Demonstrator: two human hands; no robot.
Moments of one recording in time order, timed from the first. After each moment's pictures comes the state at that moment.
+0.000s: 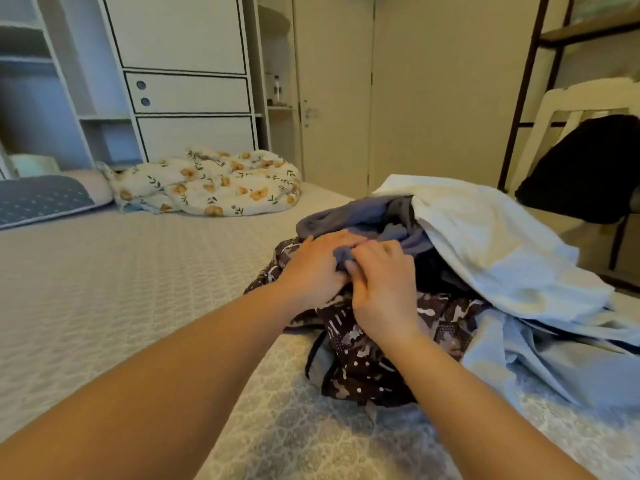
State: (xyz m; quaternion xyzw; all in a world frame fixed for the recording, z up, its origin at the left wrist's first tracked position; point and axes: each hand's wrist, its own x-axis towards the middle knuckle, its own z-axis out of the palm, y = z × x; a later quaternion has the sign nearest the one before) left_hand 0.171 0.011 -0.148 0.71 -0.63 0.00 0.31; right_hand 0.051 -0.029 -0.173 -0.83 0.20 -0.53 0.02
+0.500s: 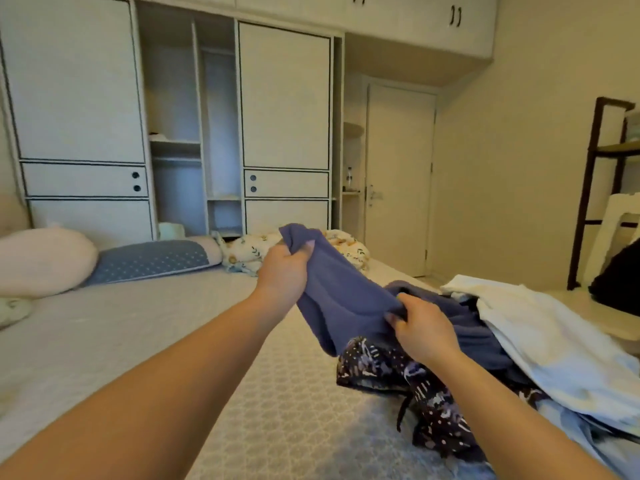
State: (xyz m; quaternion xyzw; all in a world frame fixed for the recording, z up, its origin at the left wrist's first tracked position) left_hand 0.189 0.232 0.018 0.67 -0.34 0.01 0.66; right_hand 0.057 0.072 -0.058 -0.90 0.26 -0.31 0.15
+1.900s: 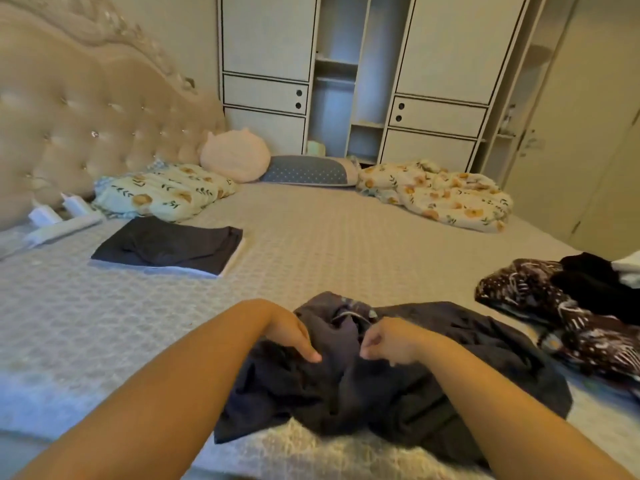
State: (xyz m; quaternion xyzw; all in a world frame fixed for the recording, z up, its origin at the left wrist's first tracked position) left_hand 0.203 0.588 -0.150 0.88 -0.30 -0.37 0.07; right_hand 0.111 0.386 -0.146 -0.97 0.02 0.19 0.15
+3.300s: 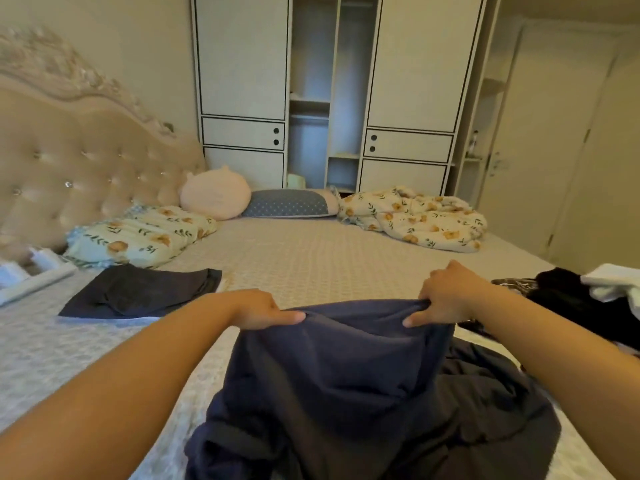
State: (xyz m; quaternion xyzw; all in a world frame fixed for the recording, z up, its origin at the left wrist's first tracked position) left_hand 0.220 0.594 -0.068 0.93 -0.29 -0.20 0.09; right_hand 0.107 0.303 -0.025 -0.96 0.02 0.09 -0.25
